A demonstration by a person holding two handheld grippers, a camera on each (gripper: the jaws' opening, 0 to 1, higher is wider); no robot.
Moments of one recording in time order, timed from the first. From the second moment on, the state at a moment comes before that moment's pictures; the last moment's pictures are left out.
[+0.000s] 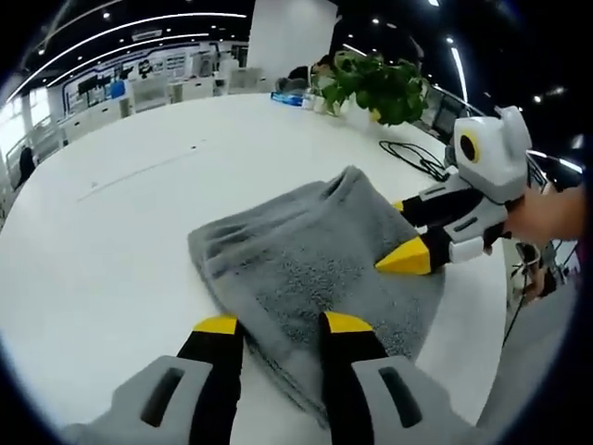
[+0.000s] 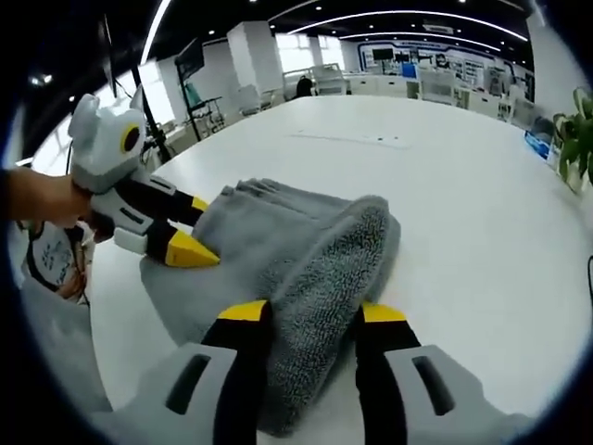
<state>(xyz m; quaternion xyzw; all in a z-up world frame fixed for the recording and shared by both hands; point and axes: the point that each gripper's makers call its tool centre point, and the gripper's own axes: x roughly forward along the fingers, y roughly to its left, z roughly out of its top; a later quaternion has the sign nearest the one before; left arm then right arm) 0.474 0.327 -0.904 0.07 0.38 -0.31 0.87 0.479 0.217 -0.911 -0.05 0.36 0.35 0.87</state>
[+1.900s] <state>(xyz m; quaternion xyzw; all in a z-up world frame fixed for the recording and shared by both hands) 0.503 0.352 -0.829 0.12 0.32 -0.26 0.90 0.506 0.199 -0.838 -0.05 0.30 0.30 0.90</state>
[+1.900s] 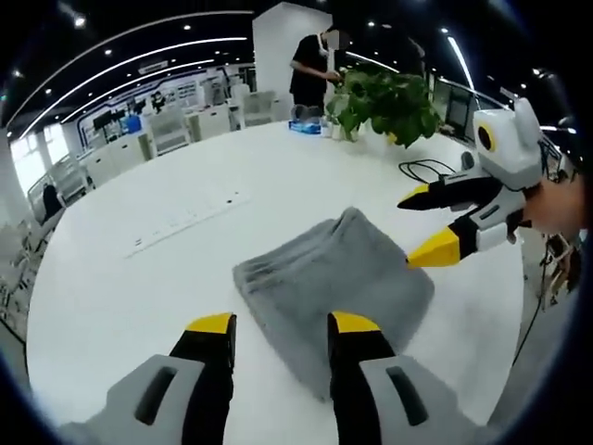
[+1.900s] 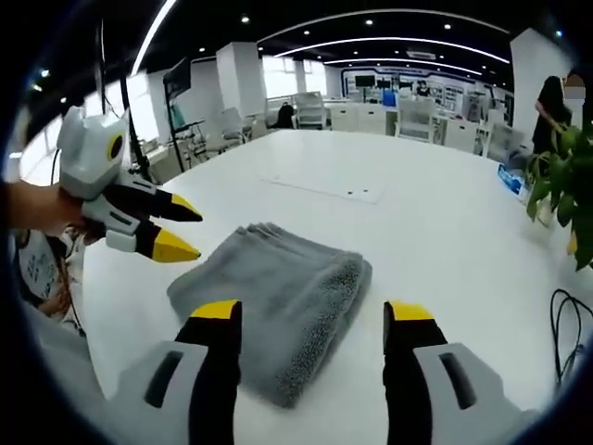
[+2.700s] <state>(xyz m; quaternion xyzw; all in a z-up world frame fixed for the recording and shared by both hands) 0.454 0.344 -0.773 0.15 0.28 -0.27 0.91 0.454 0.205 -0.789 -0.07 0.25 0.35 0.90</state>
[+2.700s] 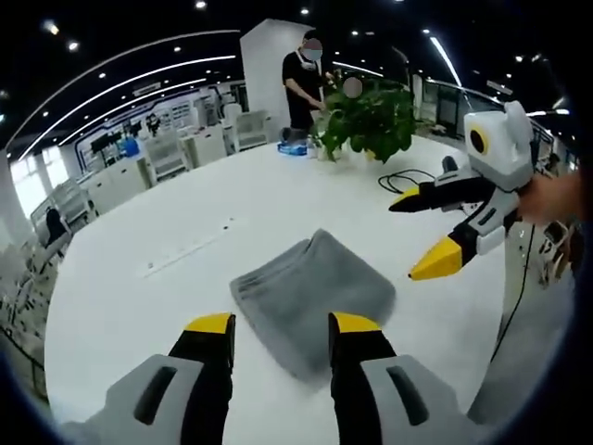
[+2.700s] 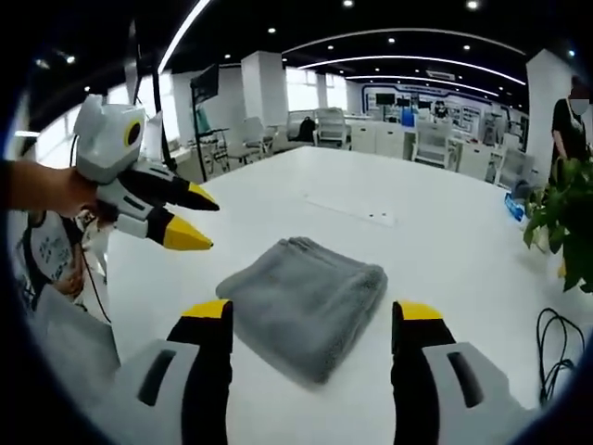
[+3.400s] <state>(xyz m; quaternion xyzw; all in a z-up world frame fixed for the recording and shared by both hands) 0.393 0.357 -0.763 0.11 0.25 -0.27 0.92 0.384 0.219 -0.775 -0.07 0.22 0.37 0.90</state>
